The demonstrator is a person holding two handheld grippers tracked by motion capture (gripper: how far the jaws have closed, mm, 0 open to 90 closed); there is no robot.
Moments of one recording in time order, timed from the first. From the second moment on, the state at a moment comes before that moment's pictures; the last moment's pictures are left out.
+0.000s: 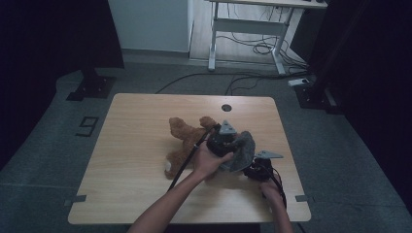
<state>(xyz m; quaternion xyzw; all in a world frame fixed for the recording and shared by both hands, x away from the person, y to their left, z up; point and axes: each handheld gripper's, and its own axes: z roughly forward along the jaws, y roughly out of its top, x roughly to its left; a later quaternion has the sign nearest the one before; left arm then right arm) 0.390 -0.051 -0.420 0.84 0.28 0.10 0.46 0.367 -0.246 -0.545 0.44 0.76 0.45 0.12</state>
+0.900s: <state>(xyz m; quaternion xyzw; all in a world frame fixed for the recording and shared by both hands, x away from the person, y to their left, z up) 0.406 0.076 -0.460 0.81 0.38 0.17 0.42 0.366 -0.246 -0.547 0.45 0.76 0.45 0.11</state>
